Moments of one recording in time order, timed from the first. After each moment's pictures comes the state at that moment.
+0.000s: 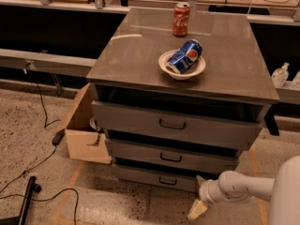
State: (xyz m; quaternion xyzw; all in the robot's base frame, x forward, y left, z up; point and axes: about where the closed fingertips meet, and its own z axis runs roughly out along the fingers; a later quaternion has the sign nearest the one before) arm 0.488 -0.208 0.277 -0.54 0.80 0.13 0.22
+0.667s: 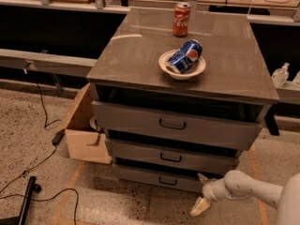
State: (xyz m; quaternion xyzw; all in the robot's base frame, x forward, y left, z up) arm 0.508 -0.223 0.256 -0.54 0.78 0.15 0.25
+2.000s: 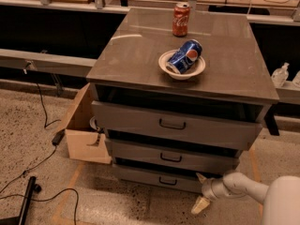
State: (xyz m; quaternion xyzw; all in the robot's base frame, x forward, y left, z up) arm 0.532 -0.234 0.206 -0.57 0.76 0.15 0.26
